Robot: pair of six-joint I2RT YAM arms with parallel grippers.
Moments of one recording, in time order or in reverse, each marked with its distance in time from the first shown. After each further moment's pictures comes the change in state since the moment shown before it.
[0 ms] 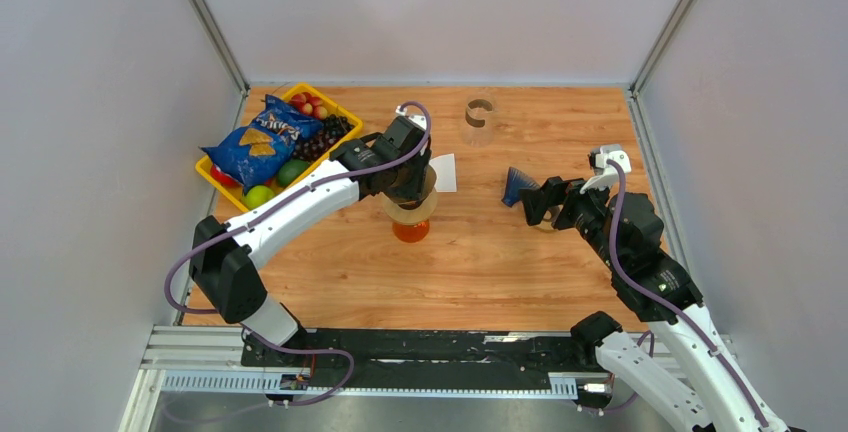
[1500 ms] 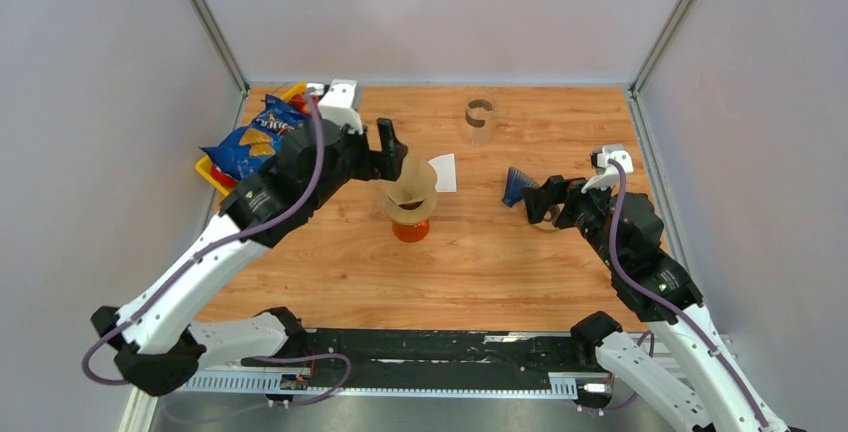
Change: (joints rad) left arm -0.019 -0.407 -0.009 0.180 -0.097 0.034; right arm 0.000 0.000 0.000 0.000 0.028 0.000
